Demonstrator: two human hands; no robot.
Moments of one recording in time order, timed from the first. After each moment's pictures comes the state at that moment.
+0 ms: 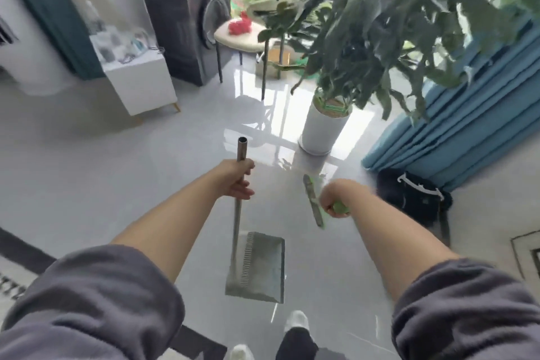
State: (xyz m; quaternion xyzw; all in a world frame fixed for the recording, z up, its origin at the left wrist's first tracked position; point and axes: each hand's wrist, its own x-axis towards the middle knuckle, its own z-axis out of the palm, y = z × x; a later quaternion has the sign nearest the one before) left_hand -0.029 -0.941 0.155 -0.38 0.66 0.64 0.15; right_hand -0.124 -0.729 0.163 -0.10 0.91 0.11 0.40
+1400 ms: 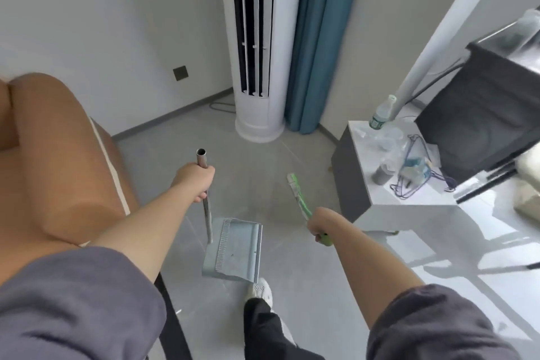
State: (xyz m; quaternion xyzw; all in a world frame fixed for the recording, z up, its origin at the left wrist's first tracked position) left_hand 0.053 -2.272 0.095 -0.69 0.59 0.42 -0.07; right_hand -0.162 -2.103 0.050 -0.20 0.86 0.05 0.47
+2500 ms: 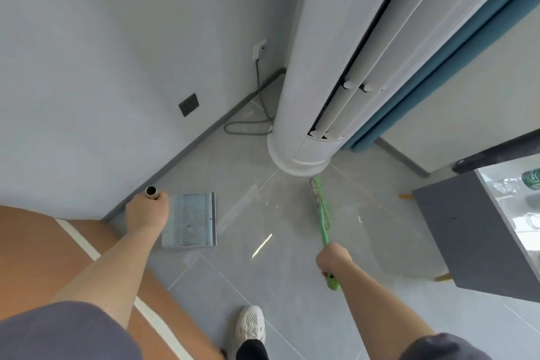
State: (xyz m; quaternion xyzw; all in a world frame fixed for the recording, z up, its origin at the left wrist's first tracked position) left_hand 0.153 -3.037 -0.097 -0.71 0.62 0.33 -0.04; right_hand -0.066 -2.747 -0.121 -0.02 0.87 0.06 0.49
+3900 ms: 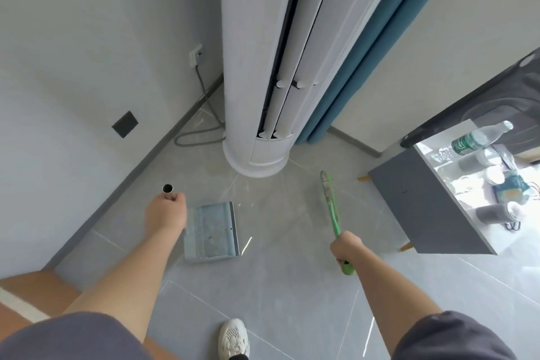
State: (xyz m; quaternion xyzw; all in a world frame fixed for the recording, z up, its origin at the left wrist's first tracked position) left_hand 0.014 -2.975 -0.104 -0.62 0.68 0.38 0.01; right_hand -0.161 -2.662 -0.109 0.05 0.89 0.05 0.45
